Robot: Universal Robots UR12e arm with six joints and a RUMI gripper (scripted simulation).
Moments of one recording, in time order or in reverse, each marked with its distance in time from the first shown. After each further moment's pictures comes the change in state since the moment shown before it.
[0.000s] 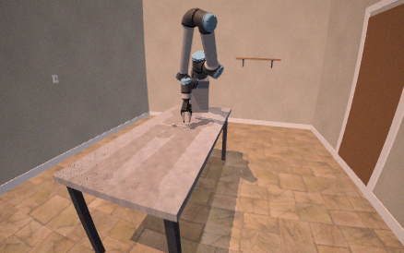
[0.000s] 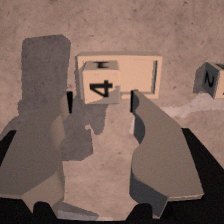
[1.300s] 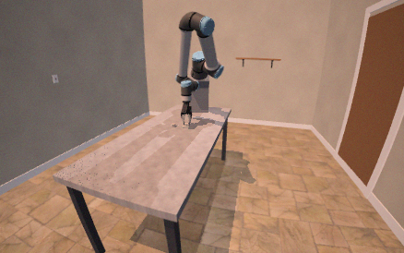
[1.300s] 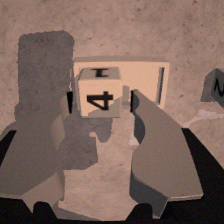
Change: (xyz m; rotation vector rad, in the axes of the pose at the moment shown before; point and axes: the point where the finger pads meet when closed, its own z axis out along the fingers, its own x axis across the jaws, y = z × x) arm 0.000 0.001 0.021 -0.001 0.000 0.001
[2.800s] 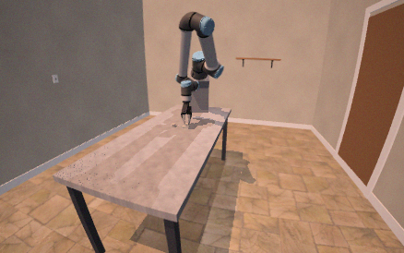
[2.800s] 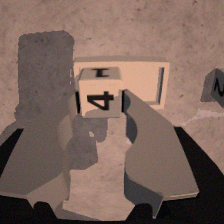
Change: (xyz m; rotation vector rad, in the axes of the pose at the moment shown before) arm 0.000 0.000 0.000 0.000 0.000 0.000
